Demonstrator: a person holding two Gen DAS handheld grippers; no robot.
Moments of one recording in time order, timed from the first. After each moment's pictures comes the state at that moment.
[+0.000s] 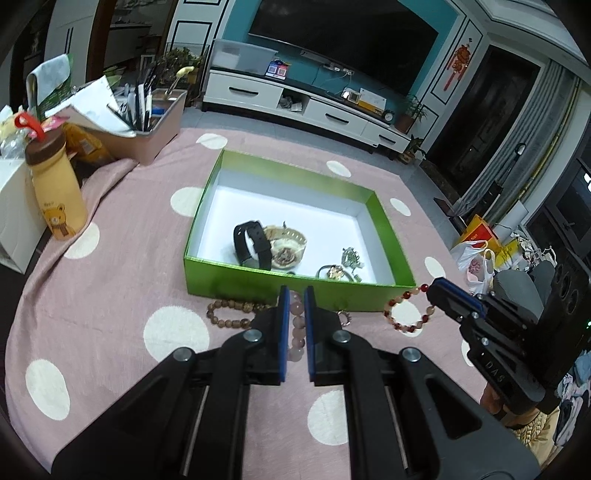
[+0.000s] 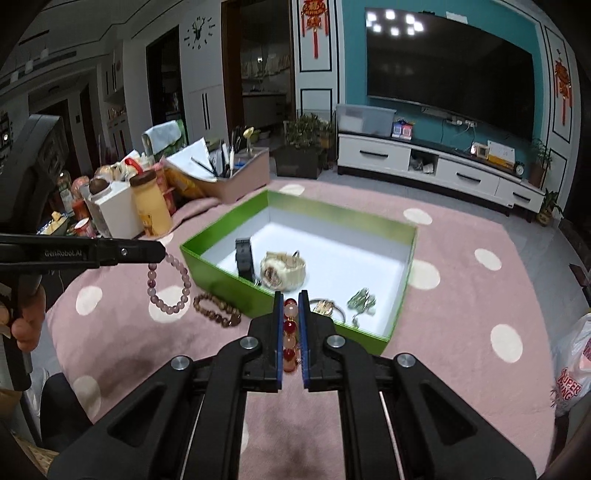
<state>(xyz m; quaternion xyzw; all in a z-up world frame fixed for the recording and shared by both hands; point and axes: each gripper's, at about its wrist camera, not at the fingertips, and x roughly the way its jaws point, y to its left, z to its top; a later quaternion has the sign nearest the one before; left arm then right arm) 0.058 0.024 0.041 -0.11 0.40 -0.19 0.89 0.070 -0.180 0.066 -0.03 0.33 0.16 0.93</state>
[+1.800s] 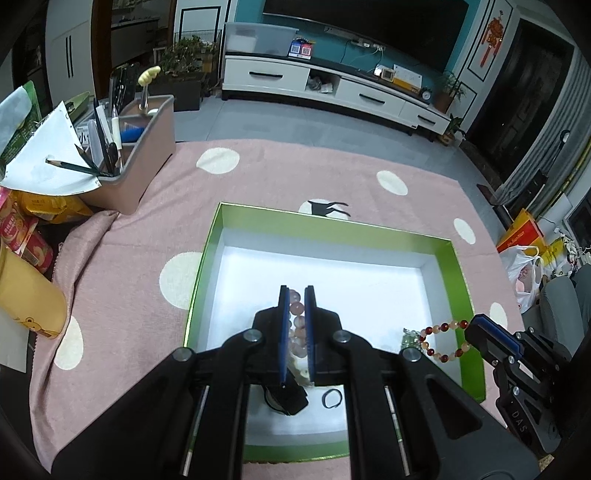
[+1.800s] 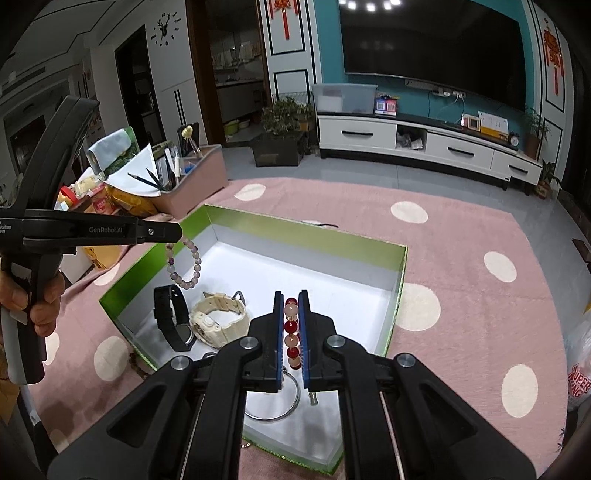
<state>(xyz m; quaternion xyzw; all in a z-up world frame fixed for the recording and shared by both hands) 0.234 -0.015 0.019 -0.05 0.45 -0.13 0.88 0.193 -0.206 0.028 0.01 0.38 0.13 0.92</state>
